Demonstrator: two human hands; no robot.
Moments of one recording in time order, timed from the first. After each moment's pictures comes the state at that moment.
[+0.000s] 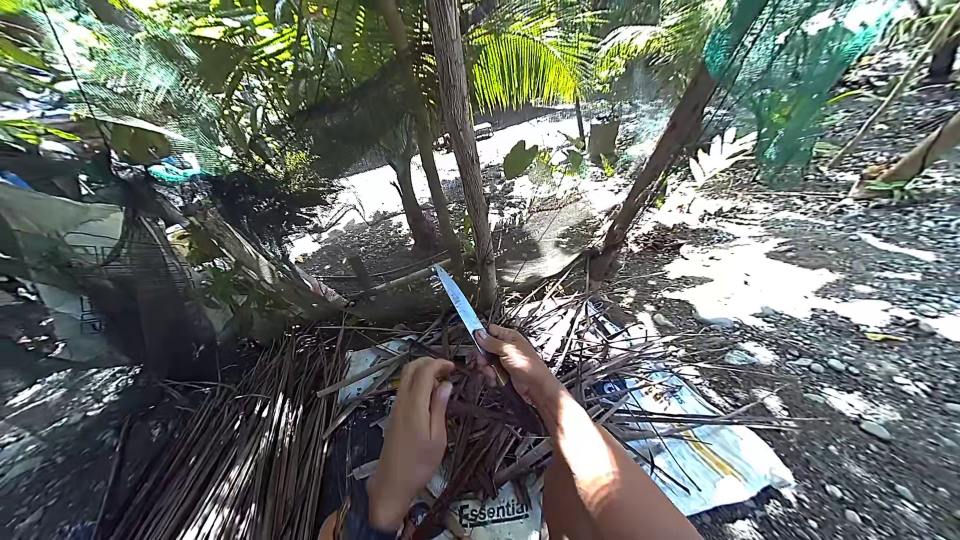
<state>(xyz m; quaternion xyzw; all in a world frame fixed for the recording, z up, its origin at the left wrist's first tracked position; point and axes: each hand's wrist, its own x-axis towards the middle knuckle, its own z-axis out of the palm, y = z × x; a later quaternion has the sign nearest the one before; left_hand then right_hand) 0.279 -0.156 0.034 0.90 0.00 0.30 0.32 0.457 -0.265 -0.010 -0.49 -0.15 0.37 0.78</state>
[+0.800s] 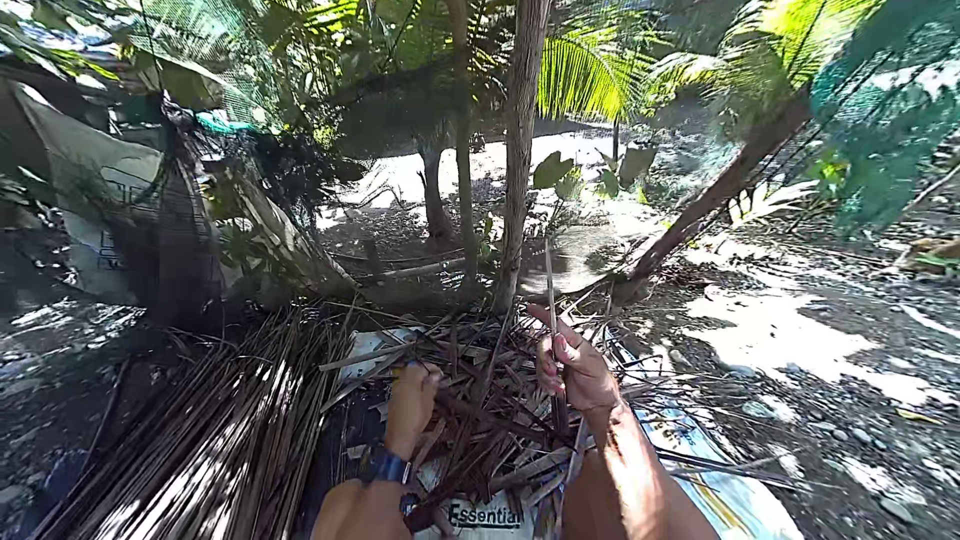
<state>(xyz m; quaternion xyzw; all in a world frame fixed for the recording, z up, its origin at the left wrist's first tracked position) 0.310 -0.090 -0.029 0.86 0.26 0.13 0.43 0.465 -0.291 -0.019 -0.36 -0.31 0.30 0.83</state>
